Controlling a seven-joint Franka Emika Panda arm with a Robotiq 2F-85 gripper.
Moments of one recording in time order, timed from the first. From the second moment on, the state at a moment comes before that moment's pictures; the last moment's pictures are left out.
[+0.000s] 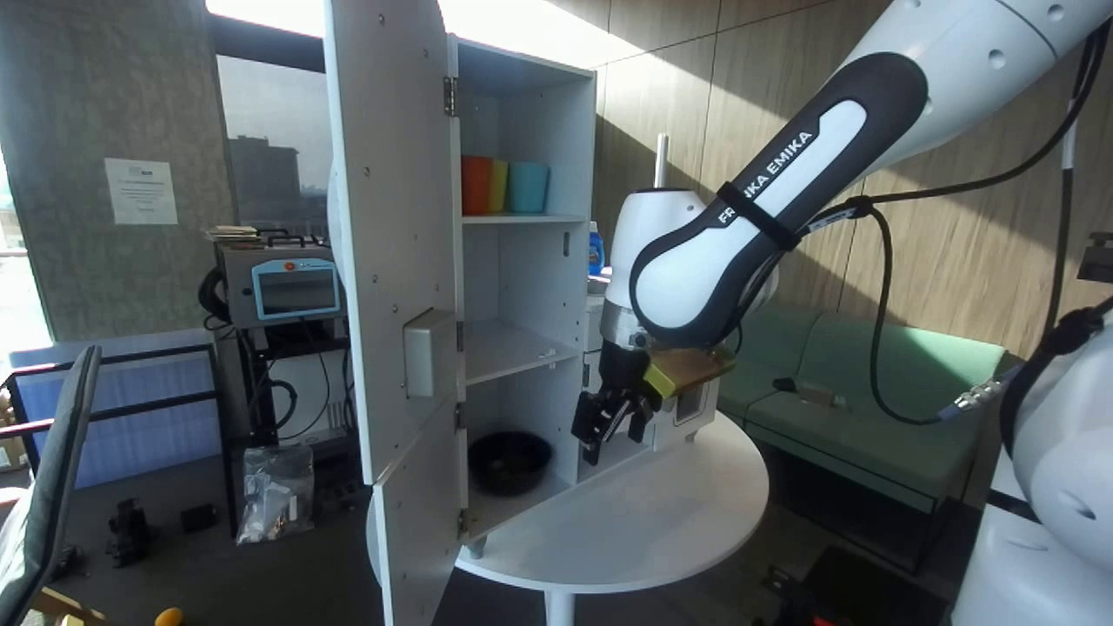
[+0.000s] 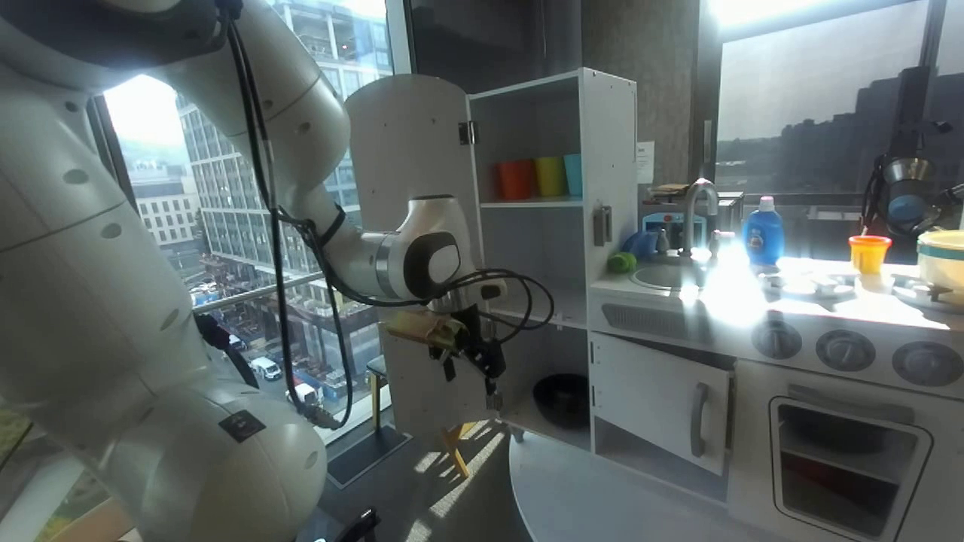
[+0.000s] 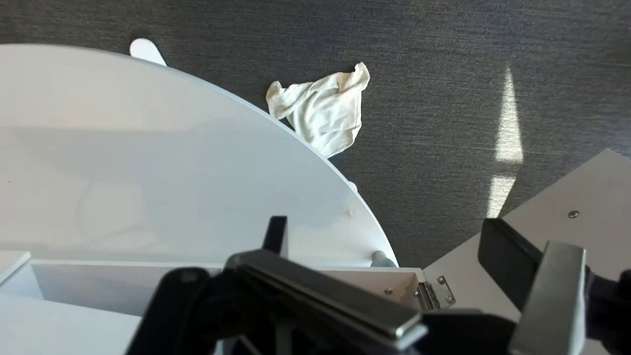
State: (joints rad) arm 0.07 -0.29 0.07 -2.76 -0.03 2.60 0.13
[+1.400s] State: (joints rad) arm -0.07 -0.07 -0.35 -2.73 -0.04 3.21 -0.55
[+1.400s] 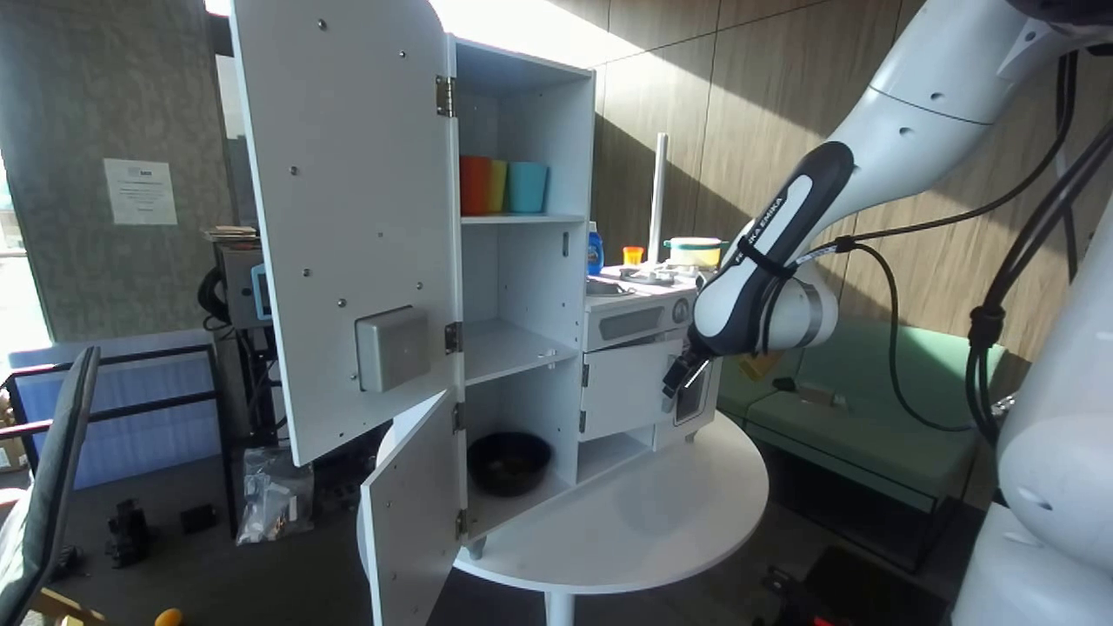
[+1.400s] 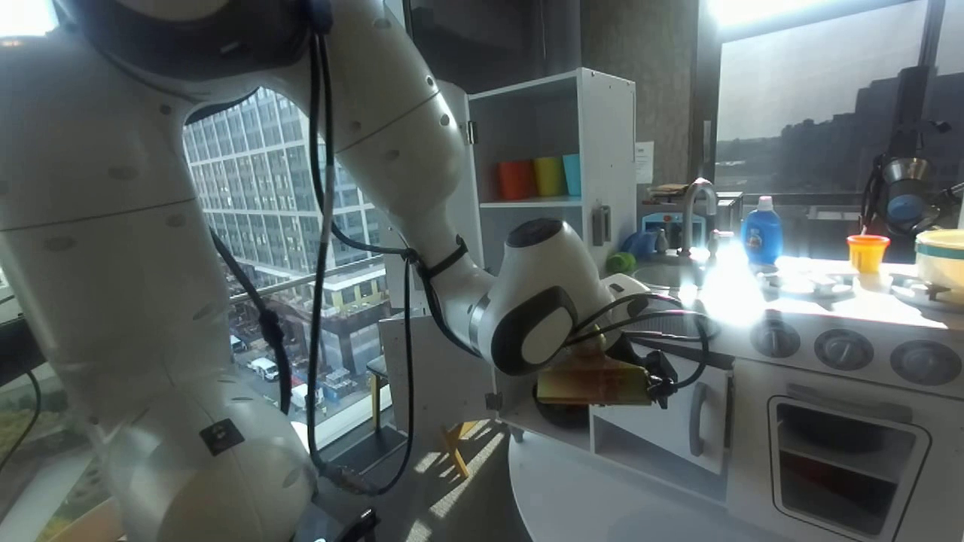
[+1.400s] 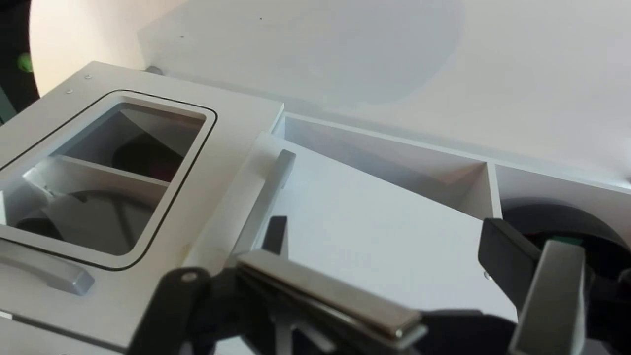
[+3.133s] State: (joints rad) arm 0.02 0.09 -0.41 -2.41 0.55 3.02 -0.99
